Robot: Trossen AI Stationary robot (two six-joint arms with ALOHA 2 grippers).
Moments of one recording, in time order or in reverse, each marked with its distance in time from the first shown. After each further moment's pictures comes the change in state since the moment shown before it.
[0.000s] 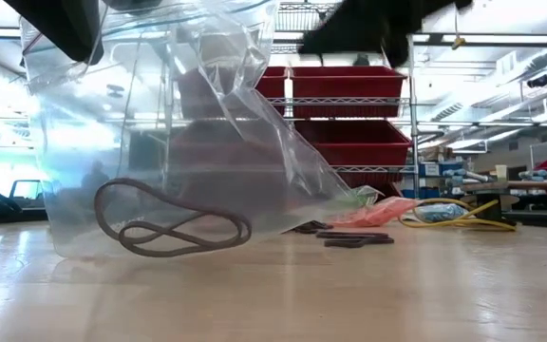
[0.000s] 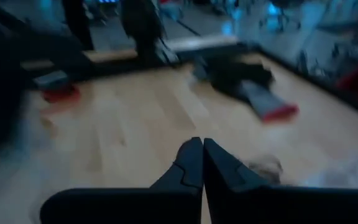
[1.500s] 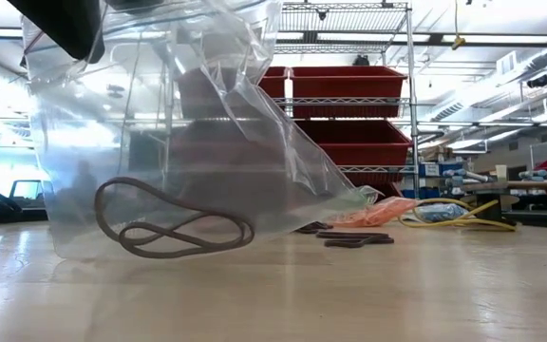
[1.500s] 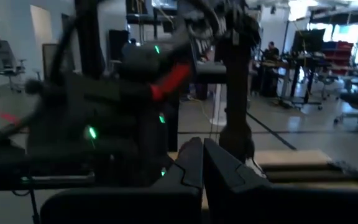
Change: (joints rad) left arm 0.006 0.000 0.000 0.011 0.016 0.008; right arm 0.061 0.164 0.313 0.392 -0.201 -0.398
